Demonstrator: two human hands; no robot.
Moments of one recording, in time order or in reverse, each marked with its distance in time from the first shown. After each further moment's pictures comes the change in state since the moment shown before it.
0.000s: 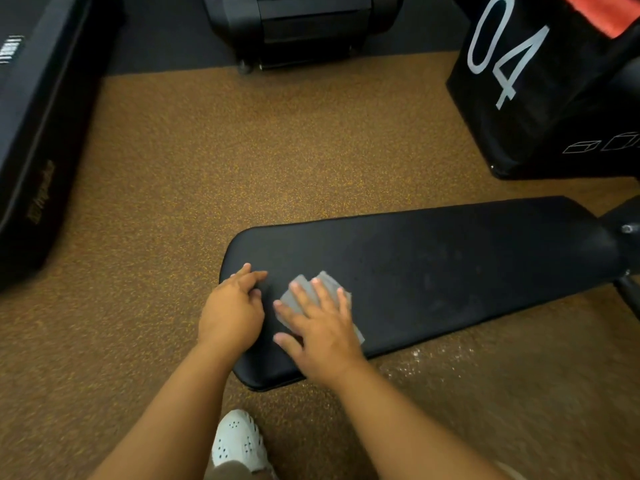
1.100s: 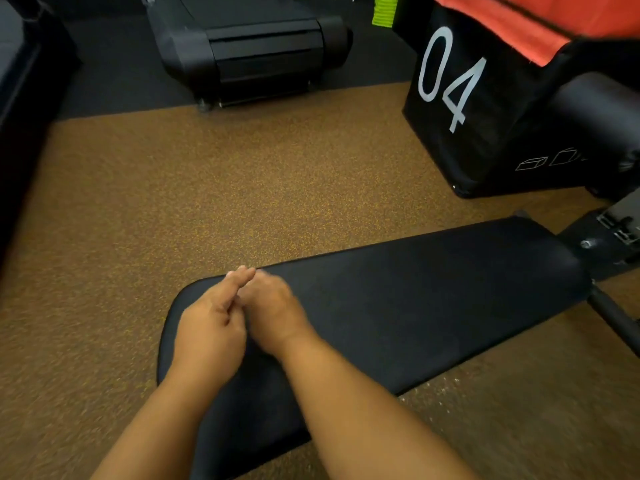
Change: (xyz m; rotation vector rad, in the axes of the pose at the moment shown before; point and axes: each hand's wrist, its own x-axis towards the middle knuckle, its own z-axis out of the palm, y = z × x) left_hand 0.035 0.064 0.004 -0.253 0.186 0.259; right_hand 0.122 0.030 -0.018 0.144 0.075 -0.102
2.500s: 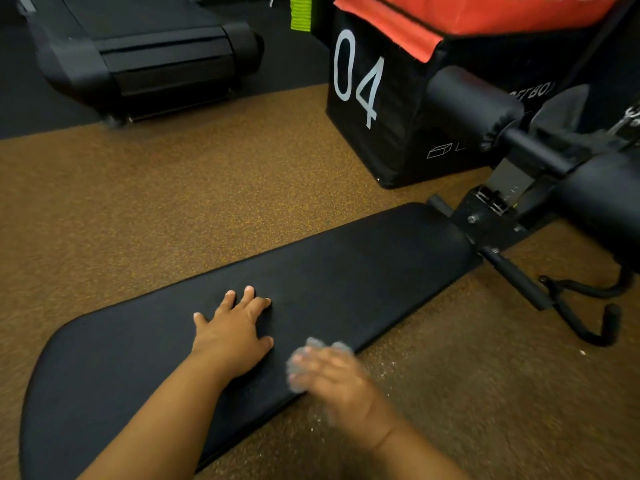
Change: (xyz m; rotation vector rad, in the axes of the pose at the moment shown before) left_hand 0.010 0.079 0.126 0.605 -0.701 0.088; right_hand -0.234 0.127 -0.078 0.031 0.214 -0.055
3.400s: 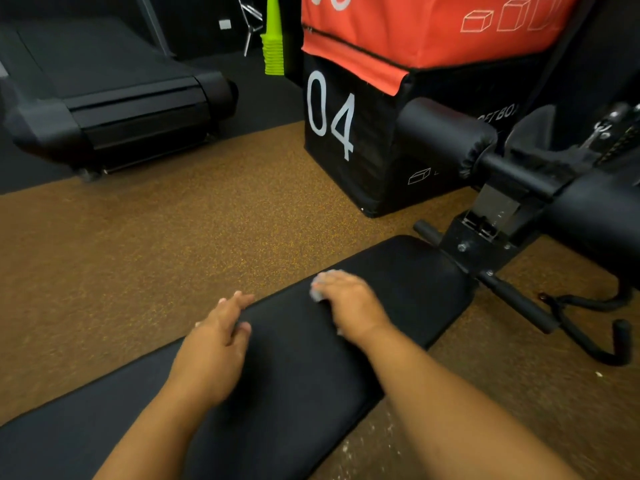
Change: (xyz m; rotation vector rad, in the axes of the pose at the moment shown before) left_hand 0.039 0.019 -0.042 -0.518 0.365 0.183; right_hand 0.140 0.128 -0.067 -0.085 -0.061 0.355
